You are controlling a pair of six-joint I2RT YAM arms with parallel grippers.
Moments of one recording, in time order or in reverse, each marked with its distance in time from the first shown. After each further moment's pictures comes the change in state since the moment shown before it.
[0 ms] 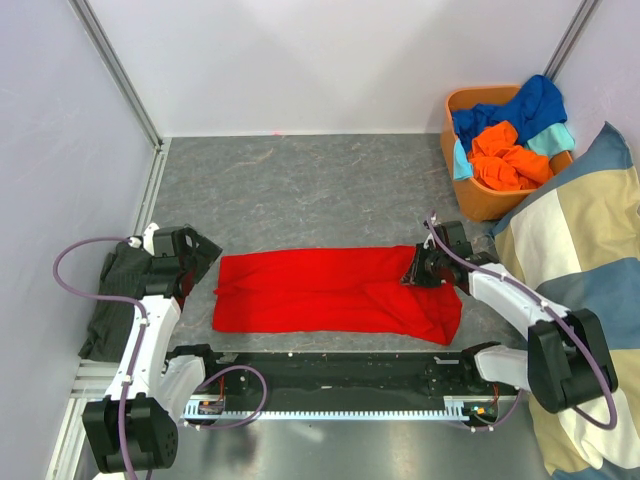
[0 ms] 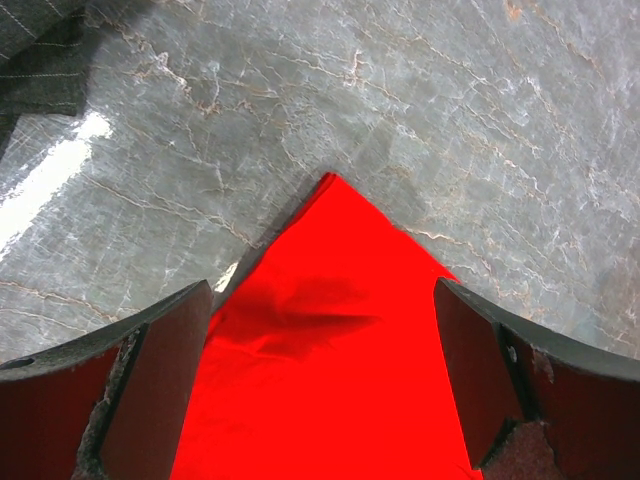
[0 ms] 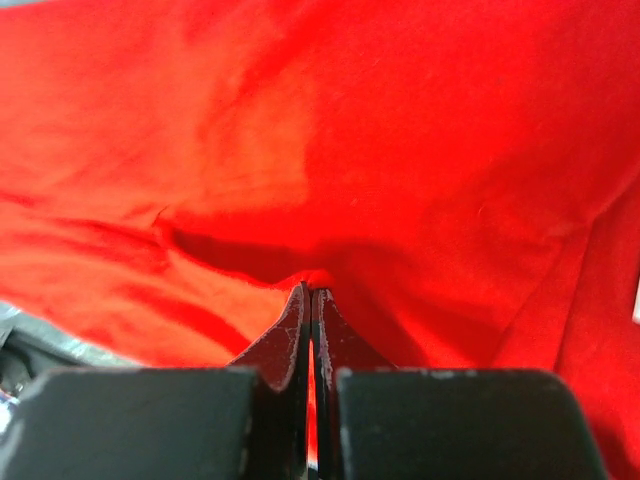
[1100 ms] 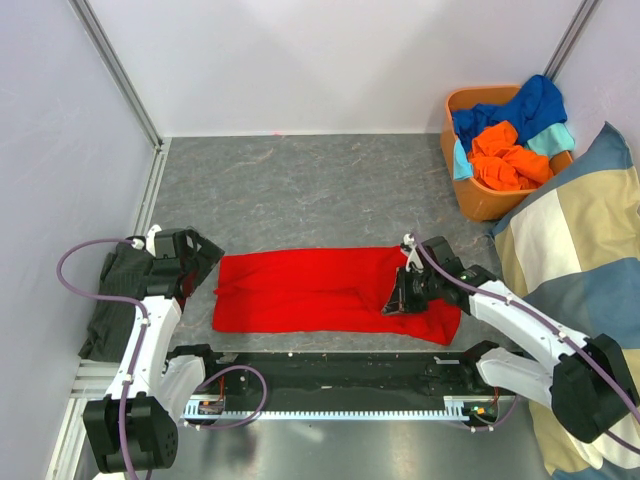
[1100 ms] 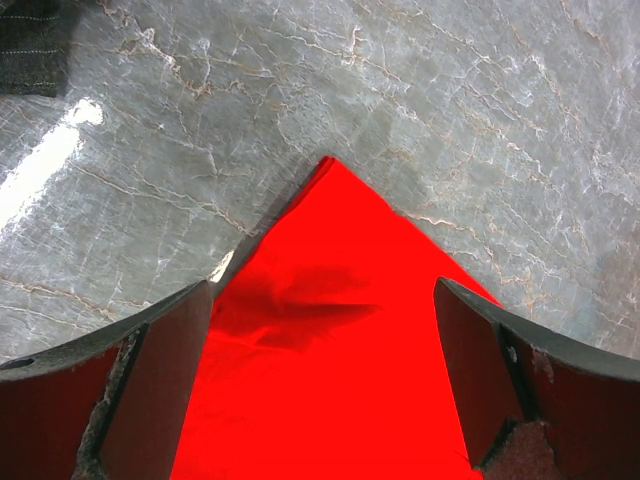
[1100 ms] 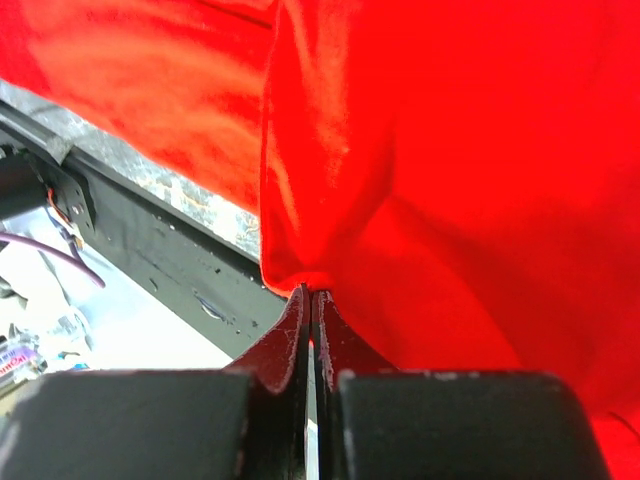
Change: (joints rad) left arm 0.000 0.000 -0.018 0.005 0.036 -0.001; right arm 0.217 -0.179 -0.030 -0.170 -0.187 0.092
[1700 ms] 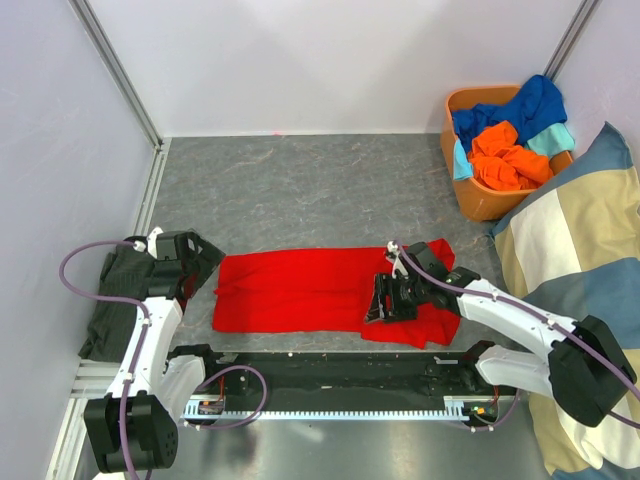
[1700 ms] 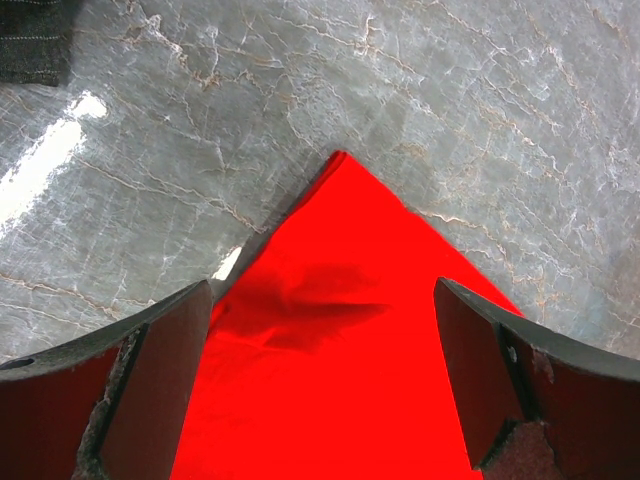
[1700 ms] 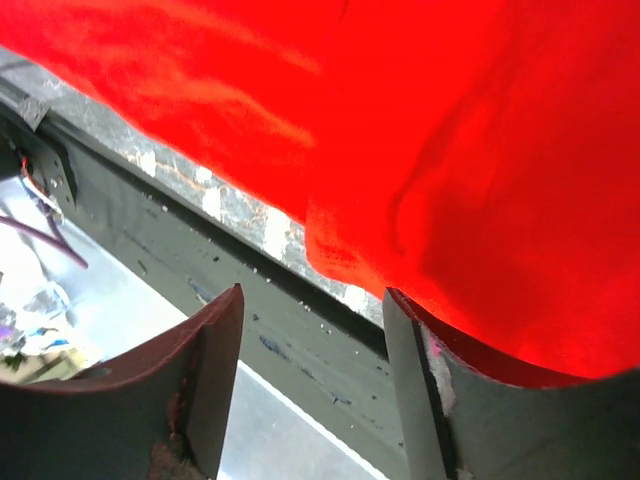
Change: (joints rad) left arm 0.000 0.001 -0.026 0.013 0.001 0.000; right arm 0.141 0.081 -0.006 0.069 0.021 0.050
